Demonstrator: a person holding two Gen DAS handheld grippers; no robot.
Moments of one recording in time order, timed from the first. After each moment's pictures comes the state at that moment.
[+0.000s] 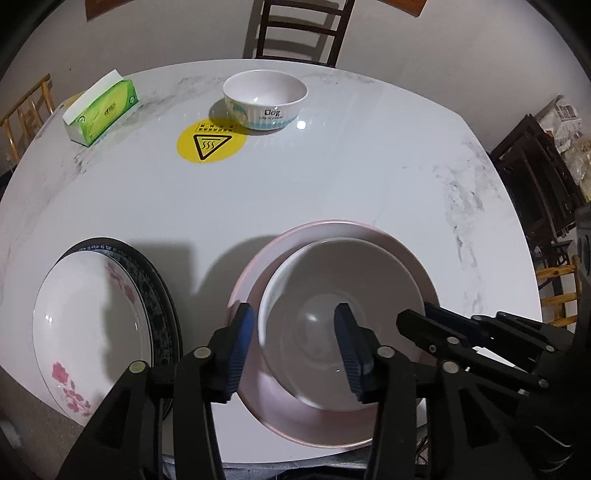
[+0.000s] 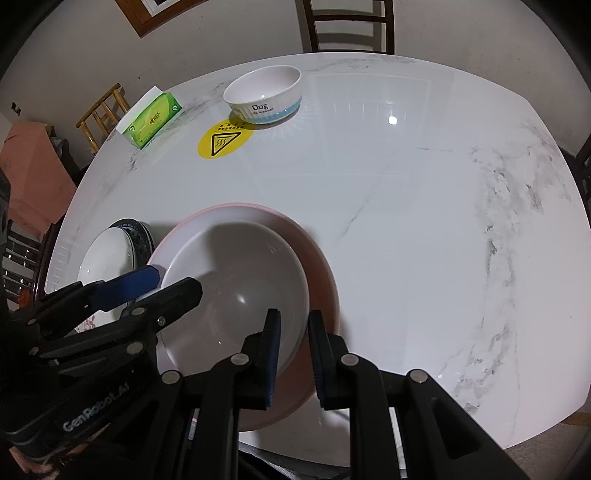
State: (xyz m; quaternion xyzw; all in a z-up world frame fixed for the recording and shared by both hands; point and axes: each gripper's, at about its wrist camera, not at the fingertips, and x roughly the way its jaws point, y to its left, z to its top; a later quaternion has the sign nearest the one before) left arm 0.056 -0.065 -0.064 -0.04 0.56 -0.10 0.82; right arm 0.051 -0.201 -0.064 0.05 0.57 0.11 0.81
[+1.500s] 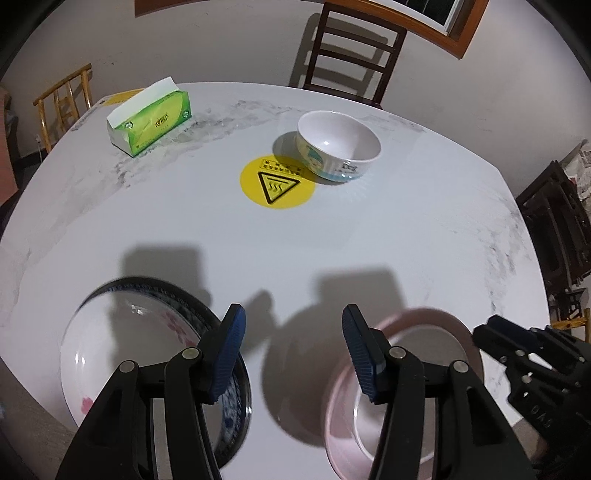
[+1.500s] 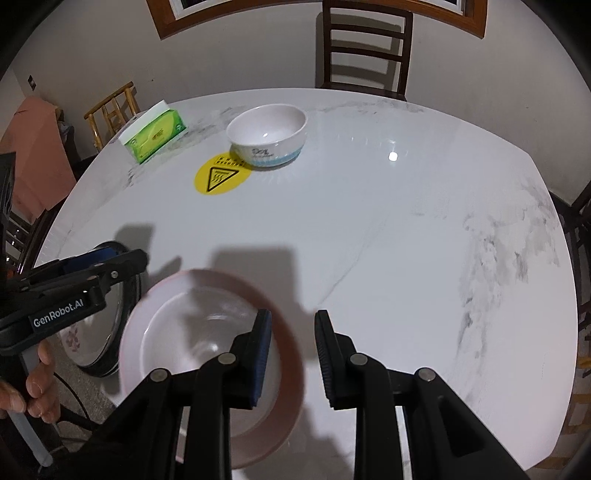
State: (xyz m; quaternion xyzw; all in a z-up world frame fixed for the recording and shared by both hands) left arm 0.098 -0.006 -0.059 -0.07 0.52 -0.03 0.85; right arm 0.092 -0.206 -0.045 -0.02 0.53 0.11 0.84
